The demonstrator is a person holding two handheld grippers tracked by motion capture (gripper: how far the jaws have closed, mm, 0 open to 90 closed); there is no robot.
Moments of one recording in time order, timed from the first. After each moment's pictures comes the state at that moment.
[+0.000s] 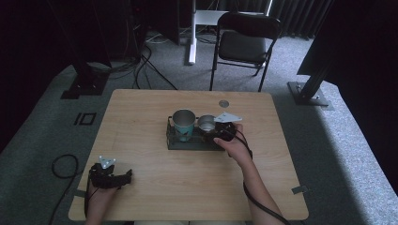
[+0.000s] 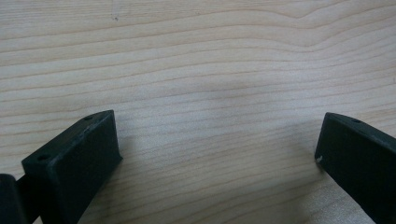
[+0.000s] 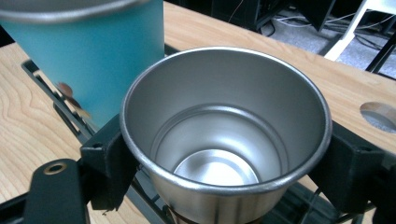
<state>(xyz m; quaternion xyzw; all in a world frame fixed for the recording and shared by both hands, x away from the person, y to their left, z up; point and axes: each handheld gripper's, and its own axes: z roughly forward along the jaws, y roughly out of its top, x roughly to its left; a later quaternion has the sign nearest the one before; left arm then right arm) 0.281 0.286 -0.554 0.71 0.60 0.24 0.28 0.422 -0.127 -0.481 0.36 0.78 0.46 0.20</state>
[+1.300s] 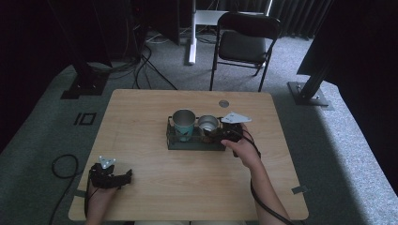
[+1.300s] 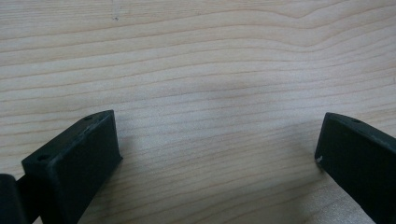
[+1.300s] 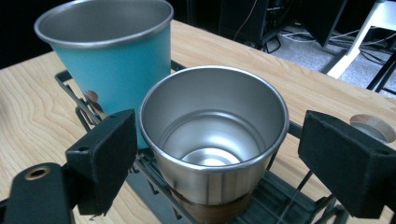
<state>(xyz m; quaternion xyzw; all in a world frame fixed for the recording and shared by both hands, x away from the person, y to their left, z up) 0.281 0.286 -0.554 0.71 0.60 0.24 0.28 0.410 -0.148 -0.466 0.34 0.77 0.49 0.20</state>
